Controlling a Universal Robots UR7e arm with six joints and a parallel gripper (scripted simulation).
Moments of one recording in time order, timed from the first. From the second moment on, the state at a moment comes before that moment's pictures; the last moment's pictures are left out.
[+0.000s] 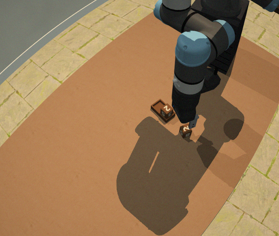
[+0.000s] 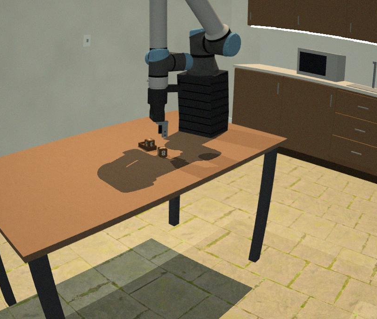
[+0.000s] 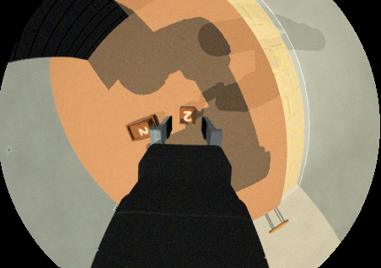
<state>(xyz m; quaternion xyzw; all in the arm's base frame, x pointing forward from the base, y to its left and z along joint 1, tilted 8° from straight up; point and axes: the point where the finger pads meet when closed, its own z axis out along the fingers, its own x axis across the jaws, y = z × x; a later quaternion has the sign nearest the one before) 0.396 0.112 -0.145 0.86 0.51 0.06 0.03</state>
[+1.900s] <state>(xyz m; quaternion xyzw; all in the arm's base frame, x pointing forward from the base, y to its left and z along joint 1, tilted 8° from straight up) 0.402 0.113 -0.189 0.86 0.51 0.06 0.03</state>
